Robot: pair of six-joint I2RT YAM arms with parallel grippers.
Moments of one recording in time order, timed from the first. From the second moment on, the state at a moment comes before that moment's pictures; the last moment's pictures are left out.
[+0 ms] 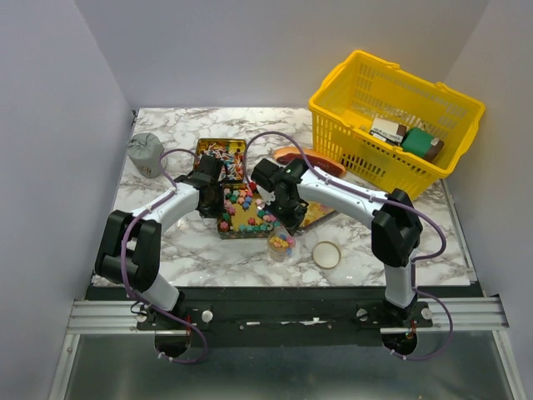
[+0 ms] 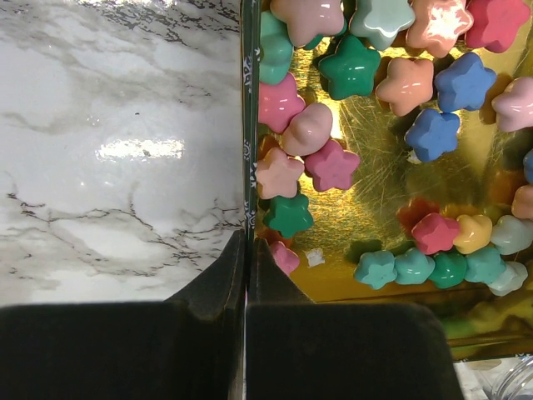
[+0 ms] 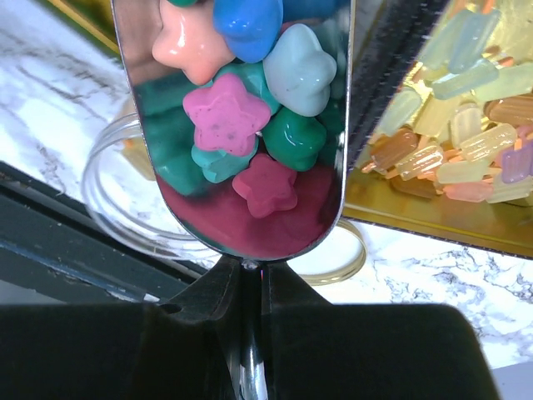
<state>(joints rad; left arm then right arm) -0.32 1.56 0.96 -0.55 0.00 -0.41 0.88 1.96 1.67 -1.17 0.01 0.06</state>
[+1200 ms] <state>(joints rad) -0.32 1.56 0.96 -0.56 0.00 -0.41 0.98 2.01 1.77 -1.27 0.29 0.04</state>
